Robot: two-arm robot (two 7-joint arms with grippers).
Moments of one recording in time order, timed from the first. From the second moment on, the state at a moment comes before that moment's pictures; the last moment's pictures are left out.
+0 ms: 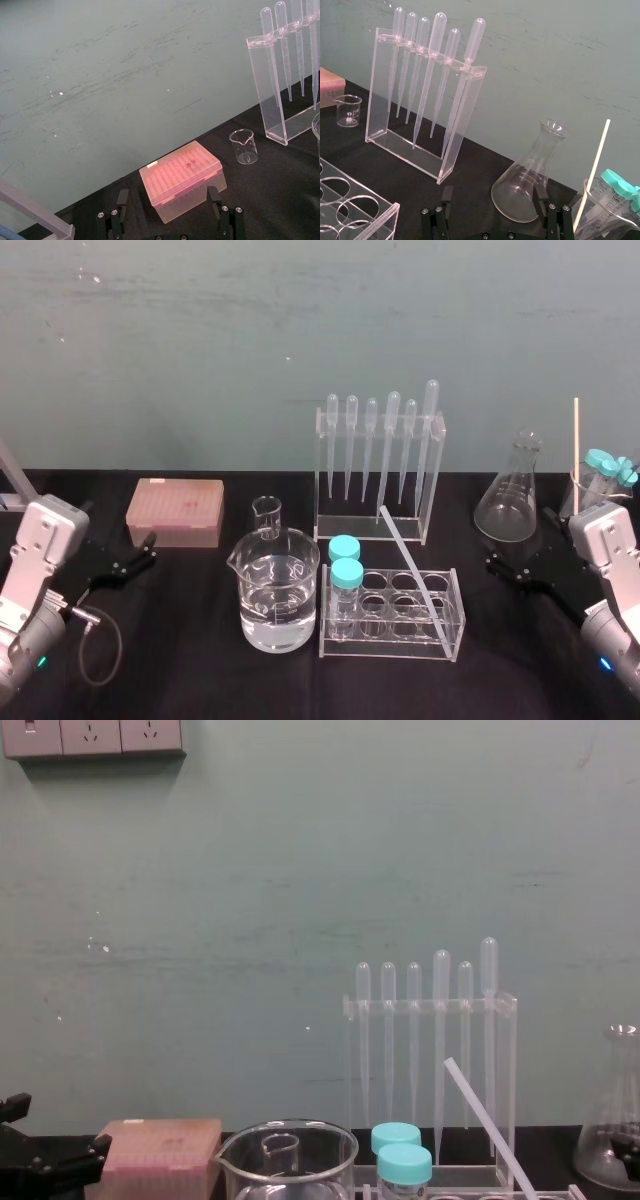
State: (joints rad) left arm -0.20 0.60 0.45 -1.41 -0.25 -0.12 0.03; right arm 0.20 0.60 -0.45 -1.41 0.25 -0.12 -0.03
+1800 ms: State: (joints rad) left arm -0.20 0.60 0.45 -1.41 -0.25 -0.12 0.03; right arm 0.20 0.60 -0.45 -1.41 0.25 -0.12 -0.03
